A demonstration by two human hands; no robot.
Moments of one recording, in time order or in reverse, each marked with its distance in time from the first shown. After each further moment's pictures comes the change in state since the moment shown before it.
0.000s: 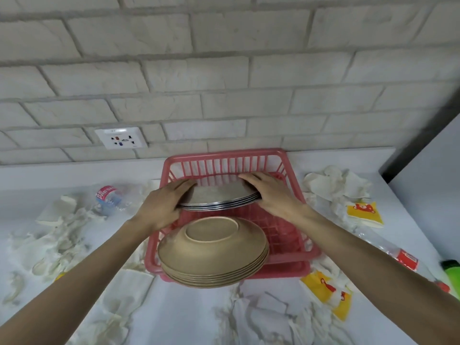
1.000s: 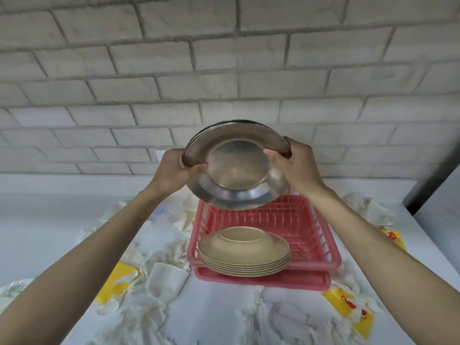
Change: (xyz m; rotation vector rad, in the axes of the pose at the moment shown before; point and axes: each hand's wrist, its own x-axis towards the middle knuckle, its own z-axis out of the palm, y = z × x) left_hand -0.017 0.013 -0.141 -0.624 0.462 -0.276; right_hand 0.002 -0.090 -0.121 0.612 0.600 -0.037
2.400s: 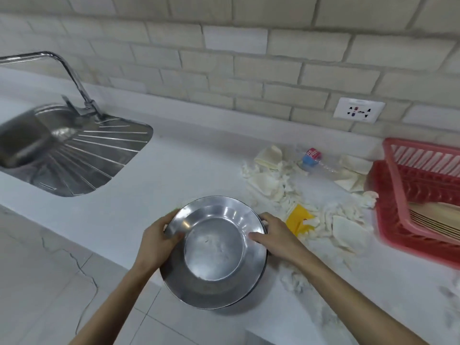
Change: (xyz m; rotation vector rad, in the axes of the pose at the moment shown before) left_hand -0.362 -0.315 -0.339 0.100 0.115 -0.599; right_hand -0.231 -0.199 0.450 0.021 -0.858 0.539
